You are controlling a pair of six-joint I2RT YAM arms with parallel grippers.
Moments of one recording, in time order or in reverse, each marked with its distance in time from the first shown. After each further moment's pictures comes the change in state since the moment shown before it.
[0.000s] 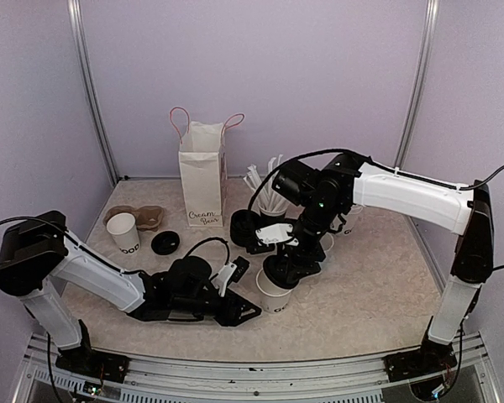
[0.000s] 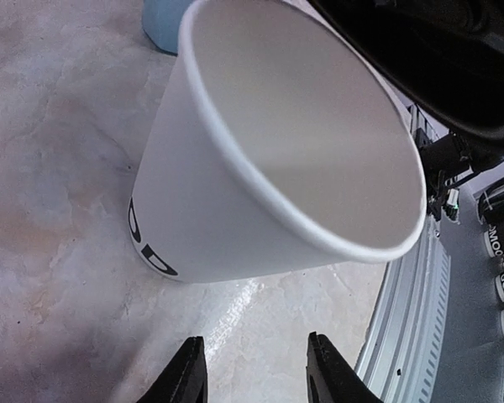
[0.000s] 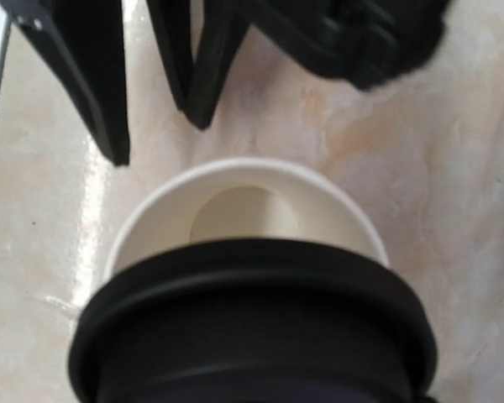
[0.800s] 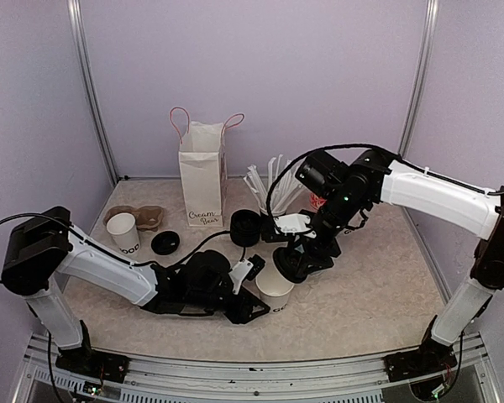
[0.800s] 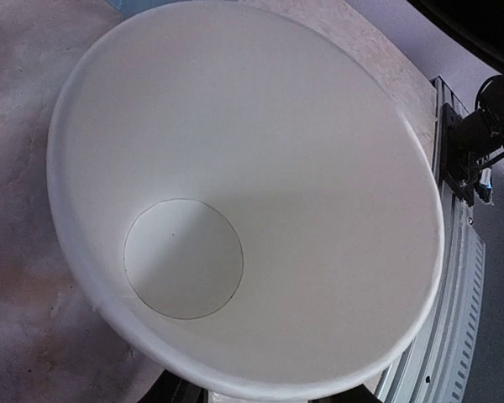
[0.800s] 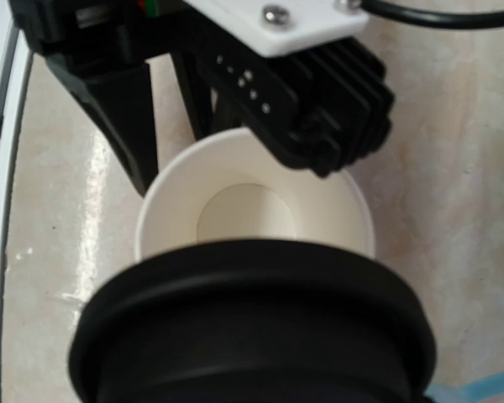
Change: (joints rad) left arm -0.026 0.047 0.157 -0.198 -0.051 0.121; right arm -0.053 -0.149 -0.106 0.054 -0.068 0.006
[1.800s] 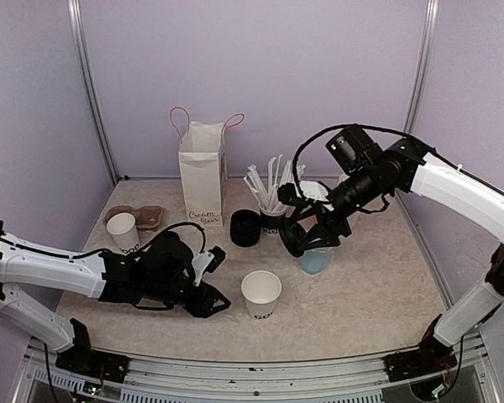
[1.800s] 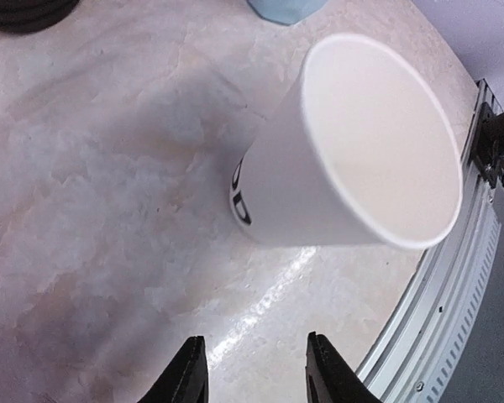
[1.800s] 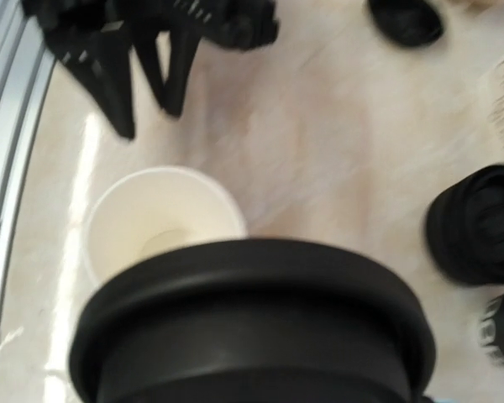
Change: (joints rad) left arm 0.069 -0.387 -0.082 -0.441 -0.059 -0.029; right arm -0.116 -0.138 -0.023 0.140 -0.185 0.009
